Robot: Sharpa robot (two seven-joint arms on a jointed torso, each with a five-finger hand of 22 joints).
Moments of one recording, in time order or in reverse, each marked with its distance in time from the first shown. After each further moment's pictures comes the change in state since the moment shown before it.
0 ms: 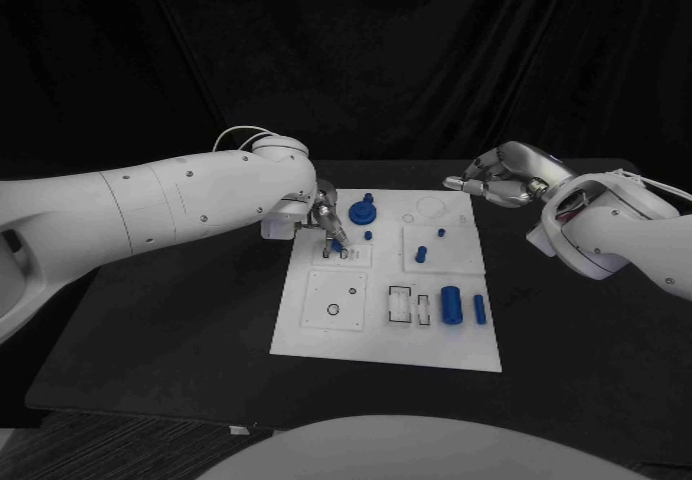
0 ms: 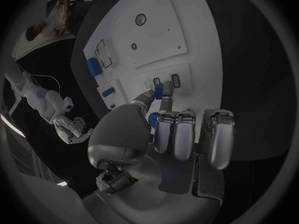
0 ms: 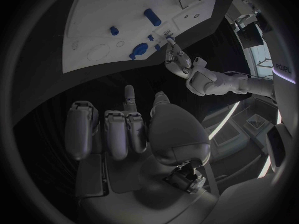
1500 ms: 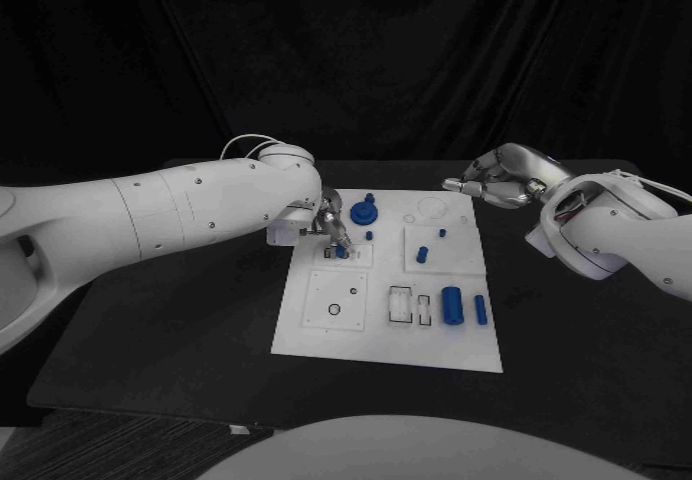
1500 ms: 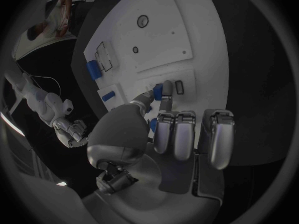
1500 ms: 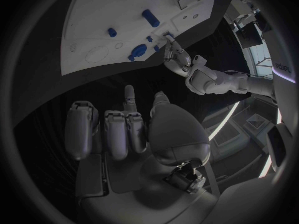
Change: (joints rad) left arm -0.023 0.011 0.001 -0.005 0.001 -0.004 0.004; left_hand -0.022 -0.012 0.032 0.007 0.020 0.010 -0.004 0.000 0.014 0.005 -0.002 0.000 0.000 0.000 0.000 0.000 0.000 0.000 0.000 0.000 0.000 0.000; right arm -0.001 0.008 0.000 -0.005 0.003 0.014 -0.001; right_hand 0.009 0.009 0.000 0.000 0.000 0.000 0.000 0.000 0.000 0.000 0.000 0.000 0.000 0.000 0.000 0.000 0.000 0.000 0.000 0.000 0.000 0.000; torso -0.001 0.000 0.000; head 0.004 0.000
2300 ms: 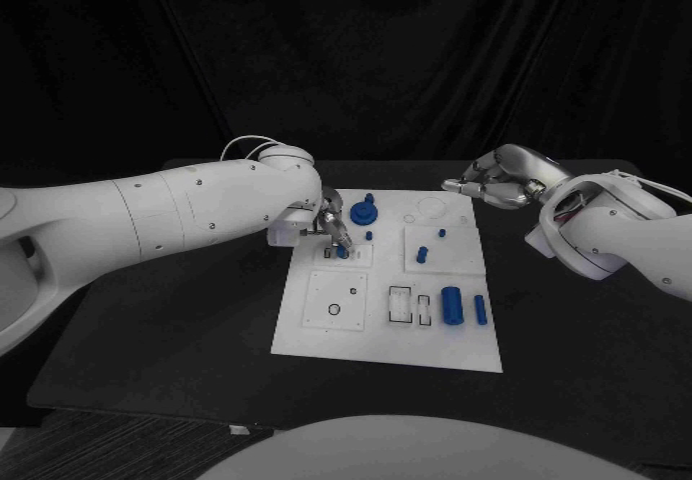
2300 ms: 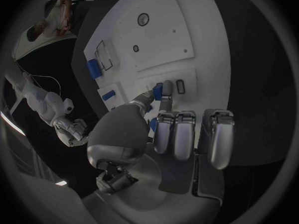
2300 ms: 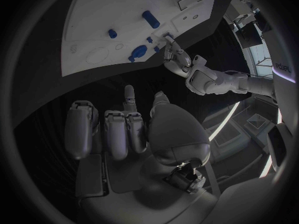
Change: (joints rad) left arm -0.003 0.003 0.000 -0.002 0.000 -0.013 0.006; left_hand -0.011 0.010 0.000 0.000 0.000 0.005 0.002 0.000 0.005 0.000 0.000 0.000 0.000 0.000 0.000 0.000 0.000 0.000 0.000 0.000 0.000 0.000; right arm -0.002 0.001 0.000 -0.003 0.000 0.007 -0.003; right_hand 0.000 0.000 0.000 0.000 0.000 0.000 0.000 0.000 0.000 0.000 0.000 0.000 0.000 0.000 0.000 -0.001 0.000 0.000 0.000 0.000 -0.009 0.000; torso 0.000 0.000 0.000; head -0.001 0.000
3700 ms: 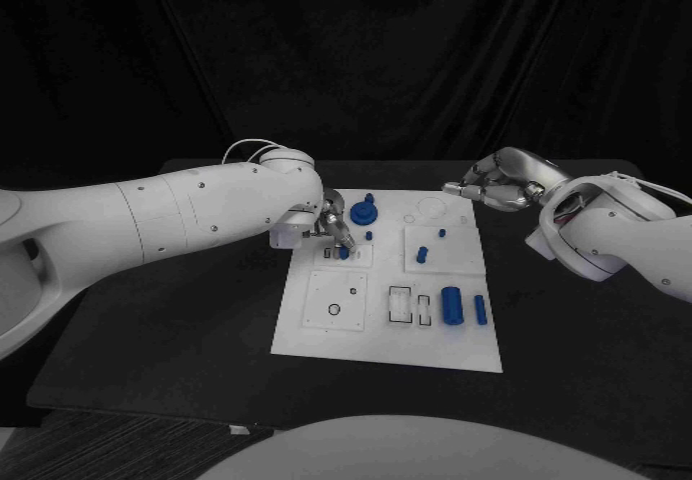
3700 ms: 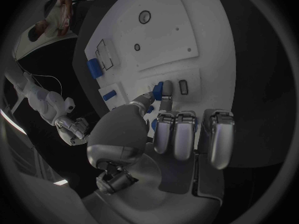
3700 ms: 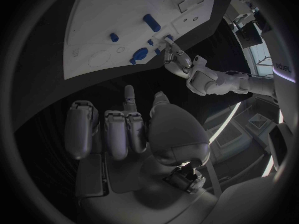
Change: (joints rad) left arm -0.009 0.001 0.001 0.000 0.002 -0.014 0.019; left_hand -0.010 -0.010 0.032 -0.012 0.000 0.000 0.000 -0.008 0.012 0.000 0.000 0.000 0.000 0.000 0.000 0.000 0.000 0.000 0.000 0.000 -0.002 0.000; right arm -0.004 0.000 0.000 -0.003 0.000 0.015 -0.009; right_hand 0.000 0.000 0.000 0.000 0.000 0.000 0.000 0.000 0.000 0.000 0.000 0.000 0.000 0.000 0.000 0.000 0.000 0.000 0.000 0.000 0.000 0.000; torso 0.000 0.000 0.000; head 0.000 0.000
